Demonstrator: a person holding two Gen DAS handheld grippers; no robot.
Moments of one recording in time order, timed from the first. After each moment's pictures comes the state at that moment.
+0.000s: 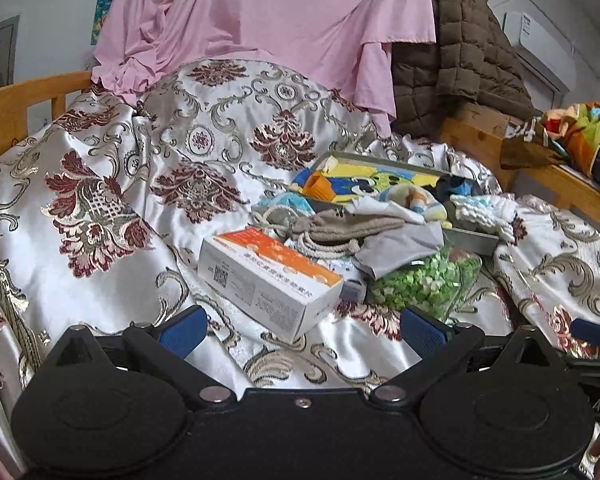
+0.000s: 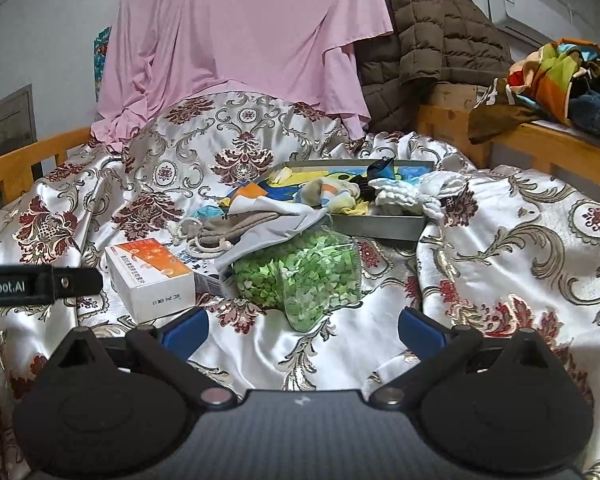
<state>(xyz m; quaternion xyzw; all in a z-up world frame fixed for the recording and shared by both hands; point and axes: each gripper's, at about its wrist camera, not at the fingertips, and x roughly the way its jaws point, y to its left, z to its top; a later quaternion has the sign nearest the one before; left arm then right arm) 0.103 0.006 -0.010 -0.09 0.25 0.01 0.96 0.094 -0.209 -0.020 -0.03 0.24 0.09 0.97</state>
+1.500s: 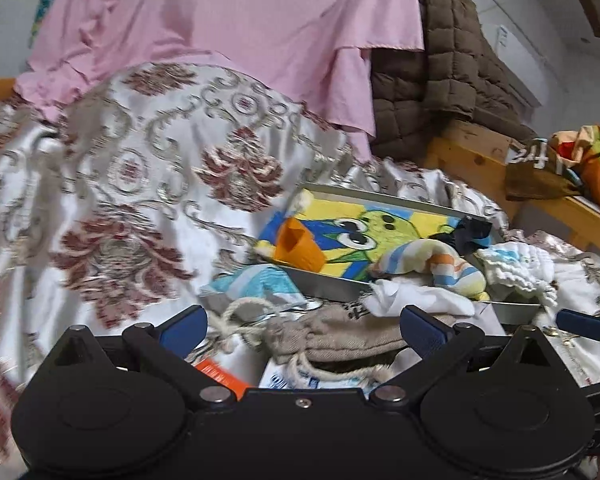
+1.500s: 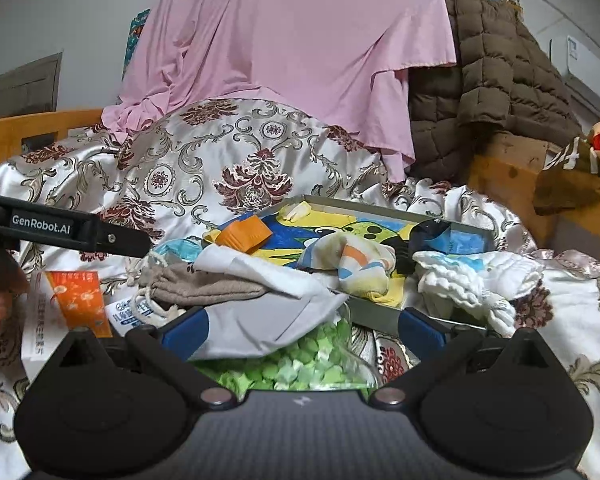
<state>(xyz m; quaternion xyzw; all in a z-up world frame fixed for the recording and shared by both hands) 0.291 0.040 -0.032 -0.10 0.22 -0.09 0.97 0.245 -0.184 -0.034 -0.11 0.19 0.14 0.97</state>
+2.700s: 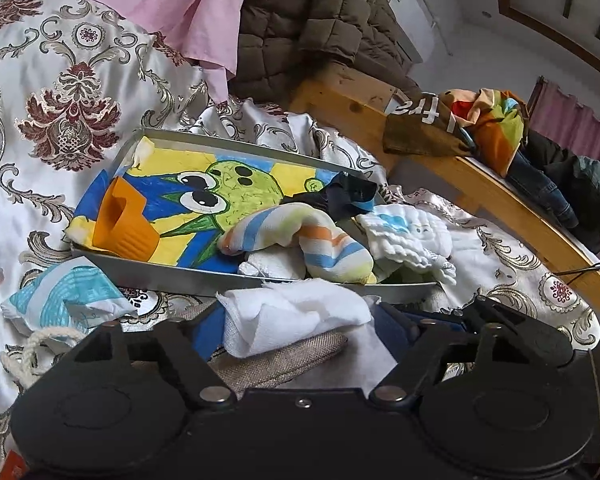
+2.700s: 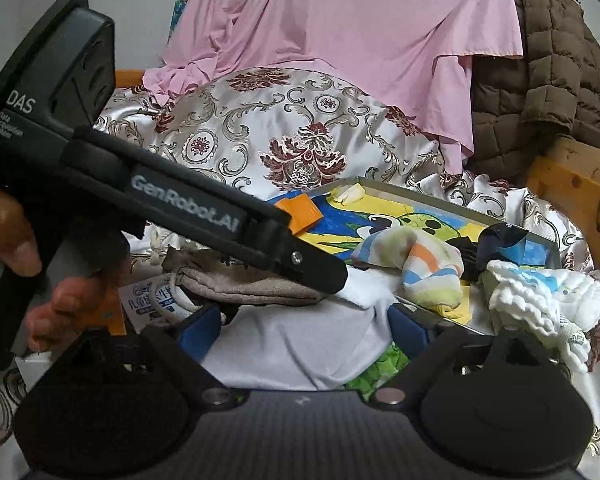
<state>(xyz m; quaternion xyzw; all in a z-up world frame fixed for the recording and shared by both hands) 0.371 -0.004 -0.046 -0.12 0.28 -0.31 0.90 0.274 -0.146 -0.051 -0.16 0.21 0.20 0.94</state>
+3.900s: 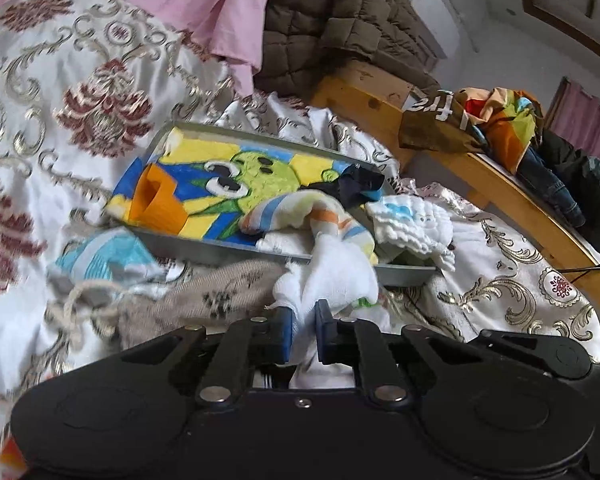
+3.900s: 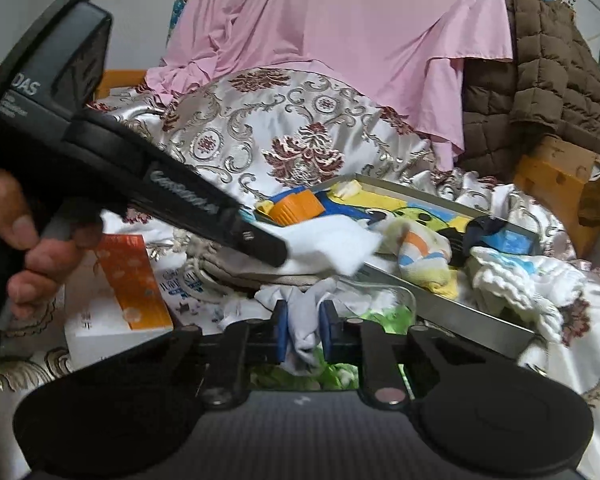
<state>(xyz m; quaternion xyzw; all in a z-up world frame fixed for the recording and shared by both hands) 0.332 0.012 -0.033 -0.12 0.31 -0.27 0.90 0.229 -0.147 -0.041 -0.17 0.22 0.17 0.94</state>
